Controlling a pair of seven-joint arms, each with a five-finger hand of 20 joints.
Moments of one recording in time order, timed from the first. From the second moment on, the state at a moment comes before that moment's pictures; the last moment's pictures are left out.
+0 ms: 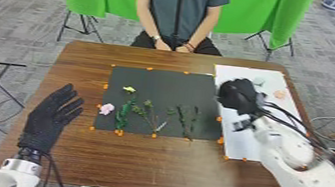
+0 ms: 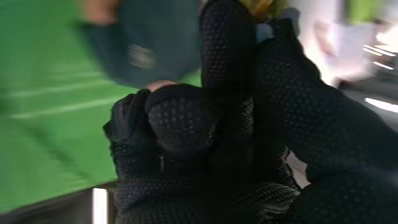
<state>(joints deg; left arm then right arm) 128.1 -67.9 -99.9 -117.3 42.1 -4.0 11.7 -76.7 -45.5 54.8 -95.5 -131.6 15.8 -2.9</state>
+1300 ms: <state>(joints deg) 127.3 -68.1 -98.7 -116.9 42.2 -3.9 10.7 -60.2 -68.5 37.6 -86.2 -146.4 2.8 -8.8</state>
